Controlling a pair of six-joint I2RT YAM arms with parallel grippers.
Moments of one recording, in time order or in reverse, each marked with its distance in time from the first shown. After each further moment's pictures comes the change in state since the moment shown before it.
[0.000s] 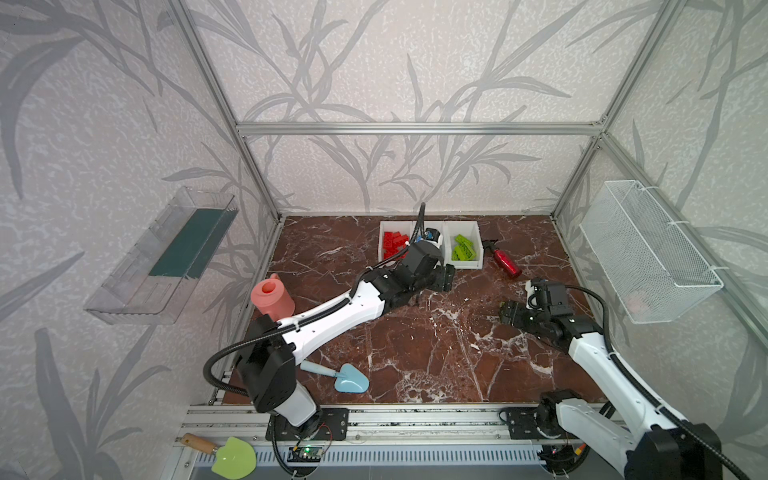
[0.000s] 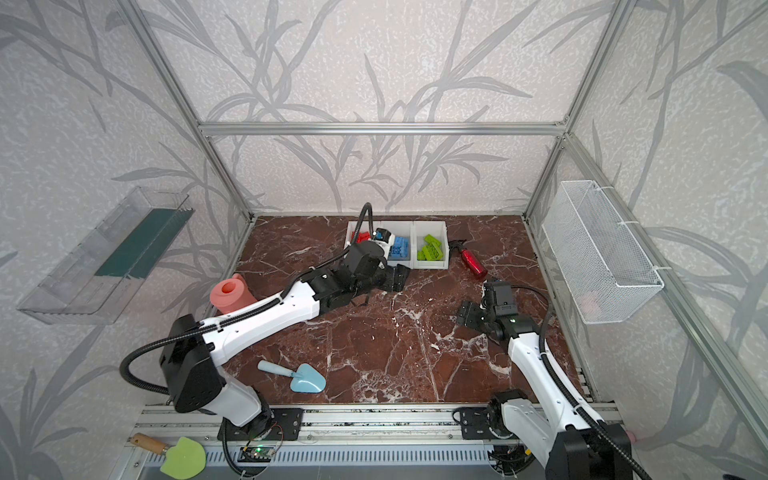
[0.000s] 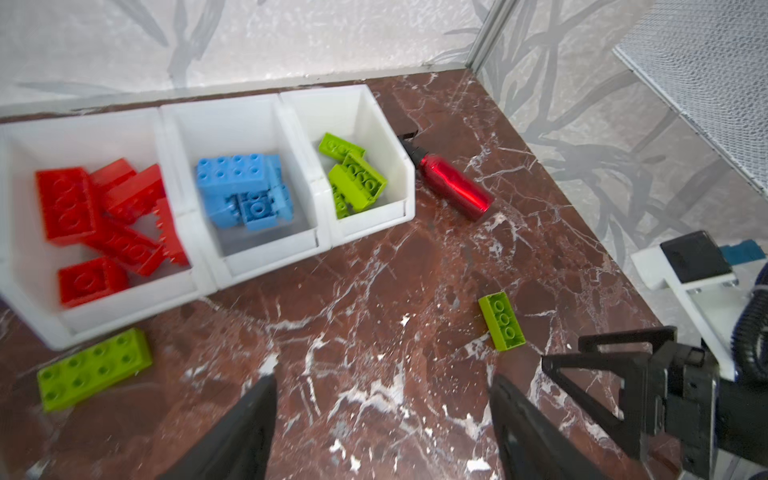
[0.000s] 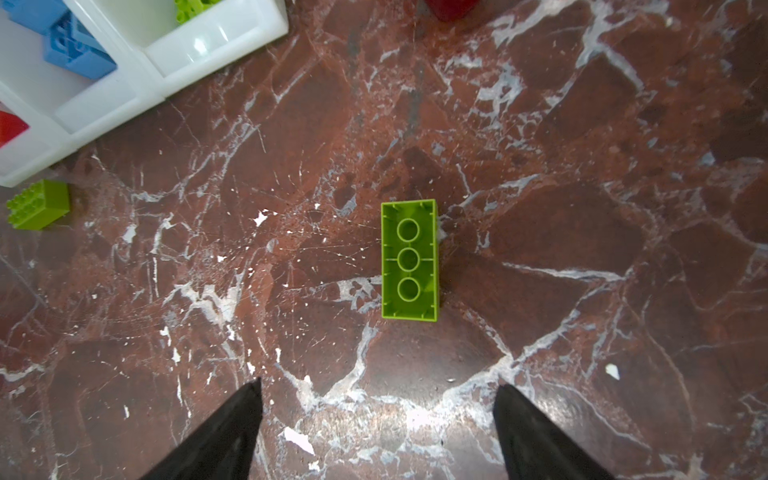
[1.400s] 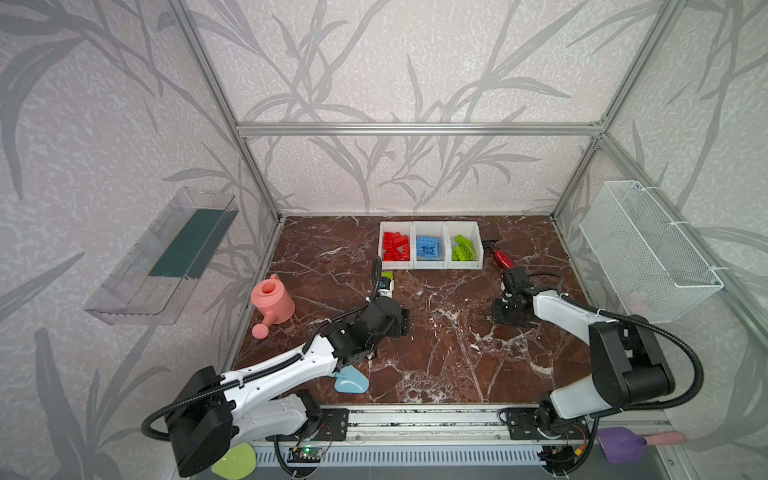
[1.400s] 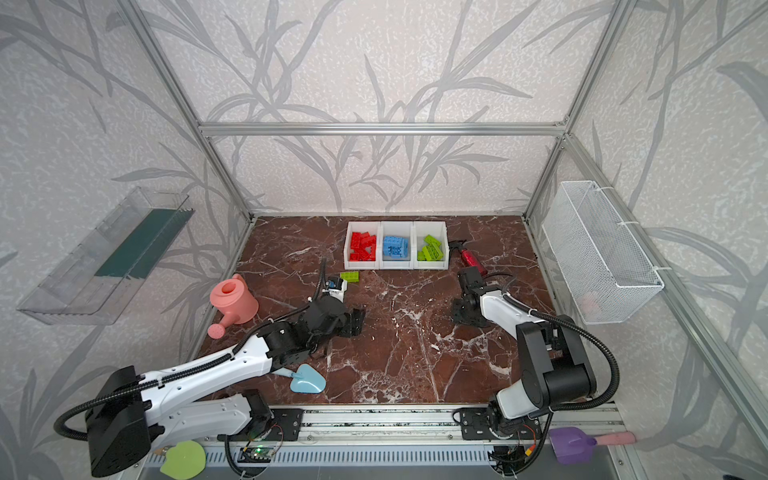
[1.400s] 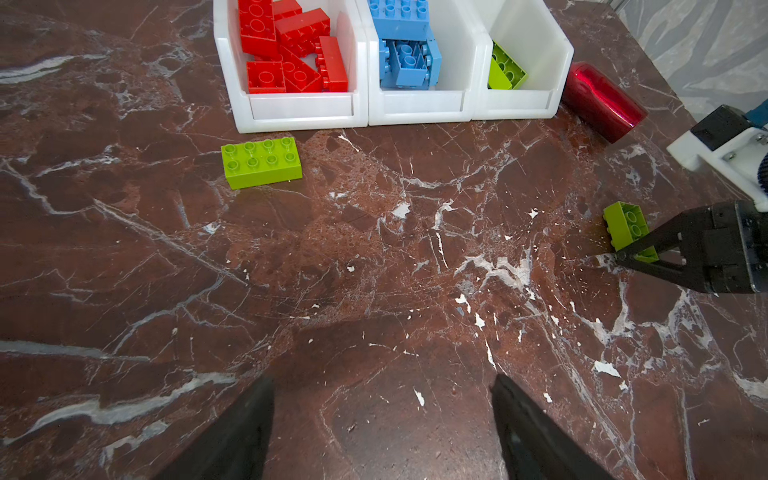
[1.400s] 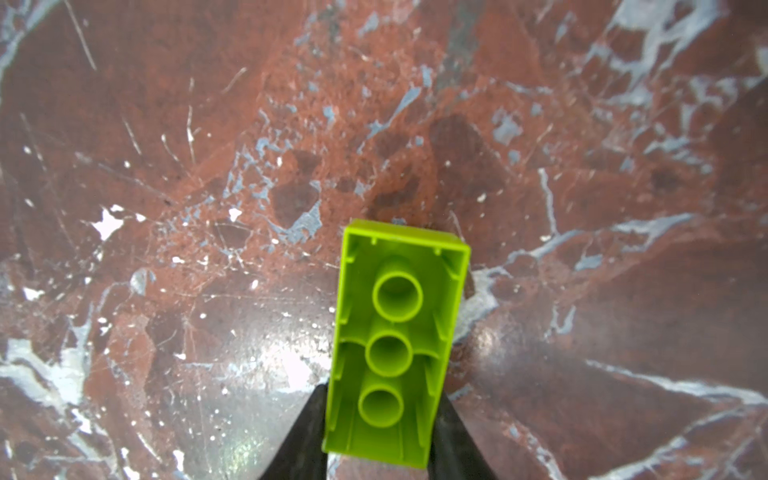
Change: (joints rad) left arm -0.039 -0.404 -0.571 0.037 -0.186 -0.141; right arm 0.098 0.499 0.167 0.042 0.106 -0.058
